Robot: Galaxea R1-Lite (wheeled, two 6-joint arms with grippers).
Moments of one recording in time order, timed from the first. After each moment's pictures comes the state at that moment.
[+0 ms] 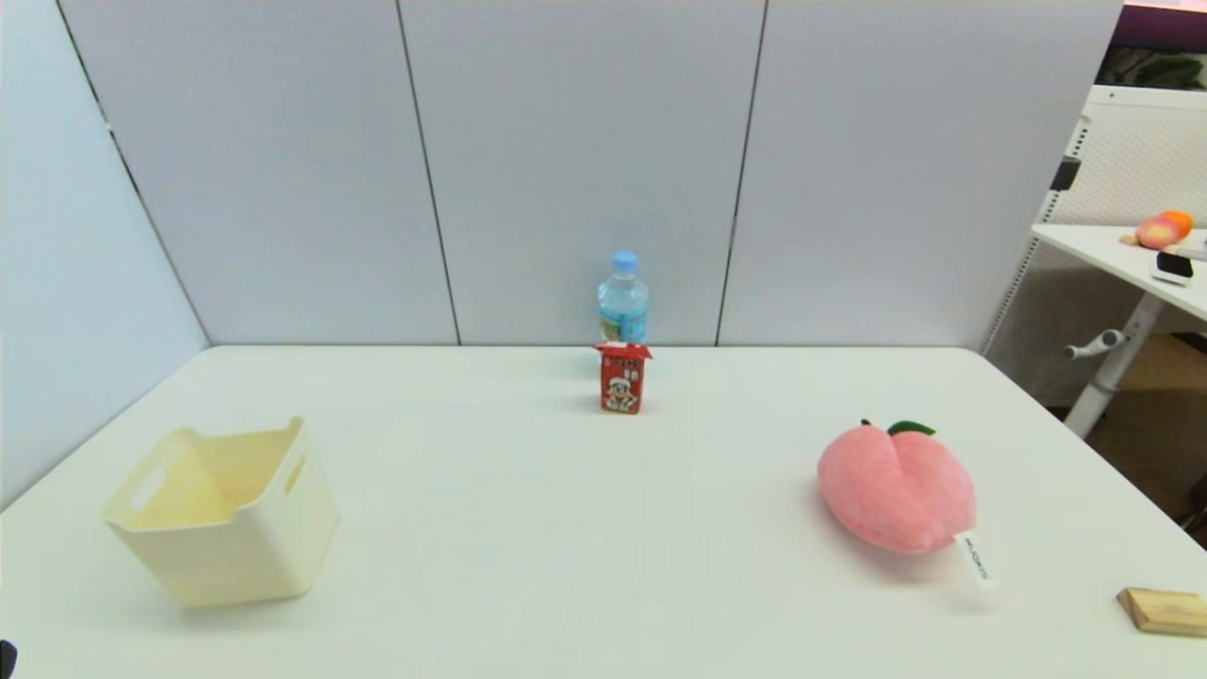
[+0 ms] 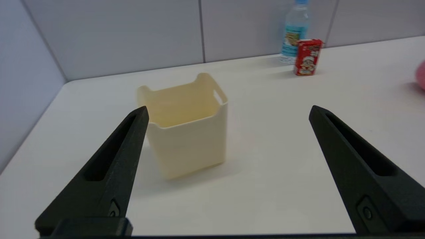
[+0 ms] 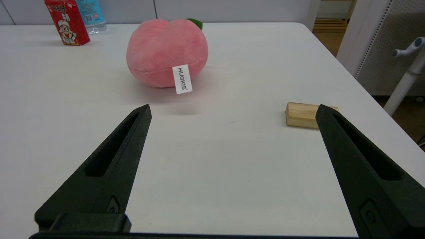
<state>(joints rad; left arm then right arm) -0.08 0.30 -0.40 0.09 -0.13 0.07 0.00 0.00 0.00 0.00 -0.01 0.00</state>
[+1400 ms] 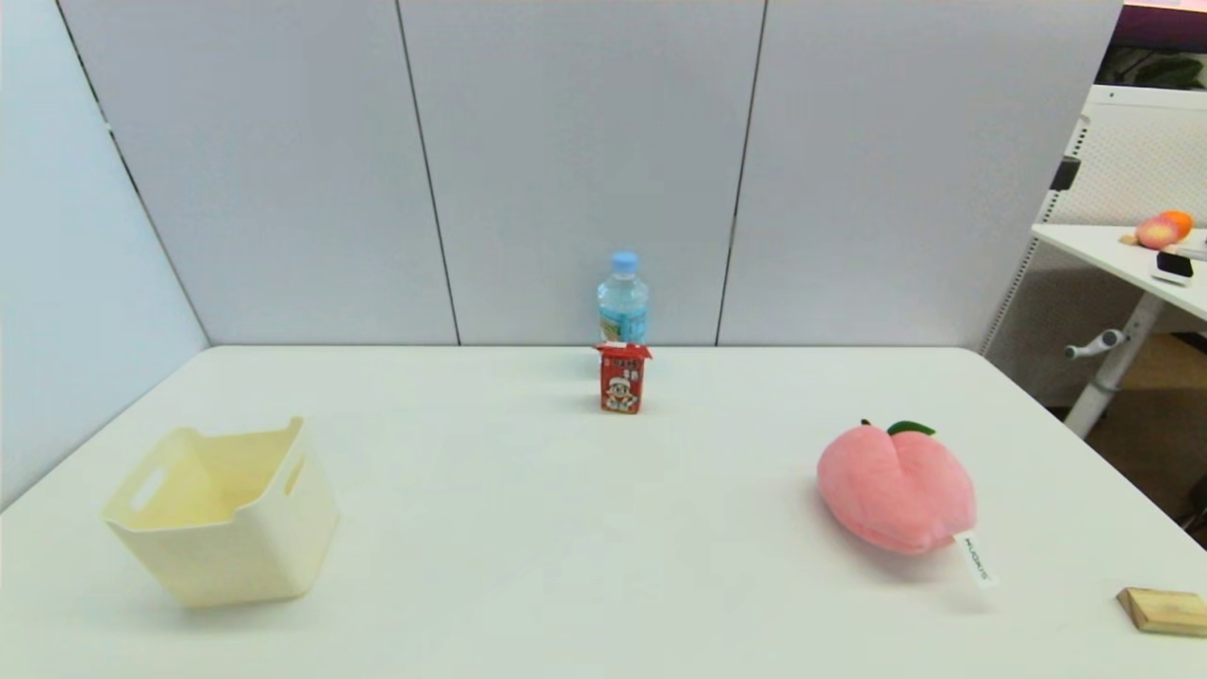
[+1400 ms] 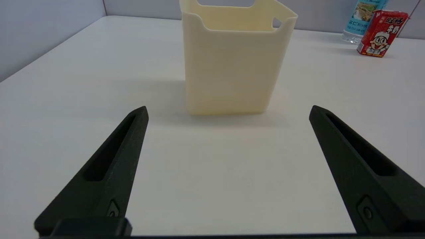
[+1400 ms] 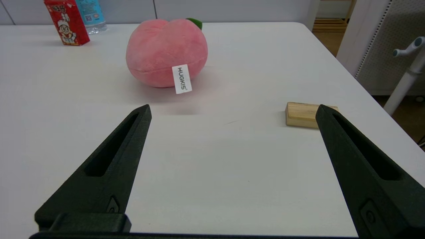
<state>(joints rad) 0.00 0.00 0.00 0.00 0.01 -0.04 0.00 0.00 0.00 0.00 -0.01 0.00</state>
